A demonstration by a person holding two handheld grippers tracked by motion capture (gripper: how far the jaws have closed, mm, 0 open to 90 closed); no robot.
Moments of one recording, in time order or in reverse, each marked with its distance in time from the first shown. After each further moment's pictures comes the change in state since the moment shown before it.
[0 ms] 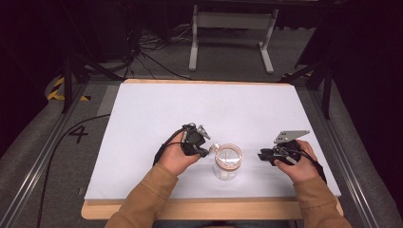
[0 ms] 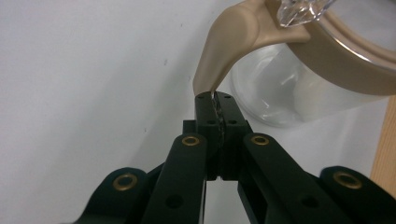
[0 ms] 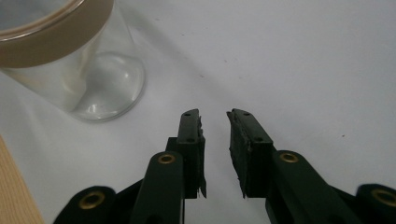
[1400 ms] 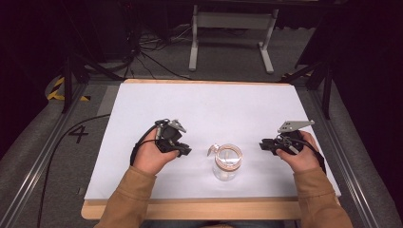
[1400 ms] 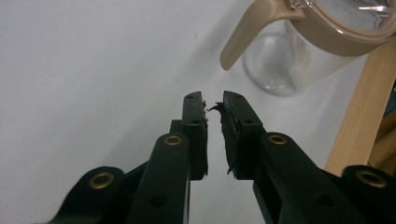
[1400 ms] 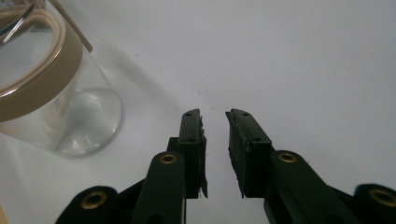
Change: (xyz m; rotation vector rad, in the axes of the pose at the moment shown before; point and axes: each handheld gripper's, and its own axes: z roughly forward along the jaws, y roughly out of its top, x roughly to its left) left arm 0.009 -0.030 -0.053 -0.021 0.008 -0.106; right arm -0.021 0.015 -0.004 -0.061 -0.012 0.040
